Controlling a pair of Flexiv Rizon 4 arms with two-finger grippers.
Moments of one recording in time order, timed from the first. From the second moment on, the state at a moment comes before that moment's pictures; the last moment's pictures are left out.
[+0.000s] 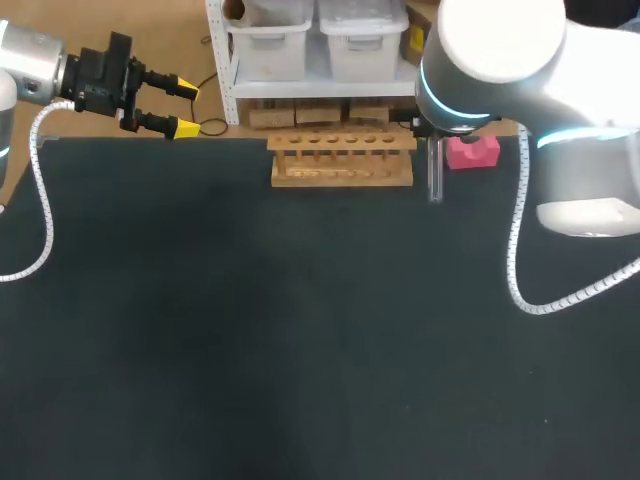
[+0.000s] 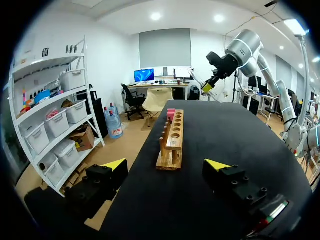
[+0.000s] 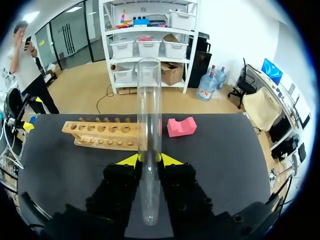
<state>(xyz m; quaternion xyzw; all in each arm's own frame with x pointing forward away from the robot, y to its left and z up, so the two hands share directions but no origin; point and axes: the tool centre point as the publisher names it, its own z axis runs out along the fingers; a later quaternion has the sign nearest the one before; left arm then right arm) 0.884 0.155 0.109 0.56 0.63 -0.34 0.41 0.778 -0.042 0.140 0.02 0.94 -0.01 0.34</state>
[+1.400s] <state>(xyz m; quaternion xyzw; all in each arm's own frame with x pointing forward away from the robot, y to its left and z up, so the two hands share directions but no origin) 0.884 0.155 0.109 0.56 0.63 -0.34 0.41 0.815 -0.020 0.201 0.00 0.89 0.04 0.46</state>
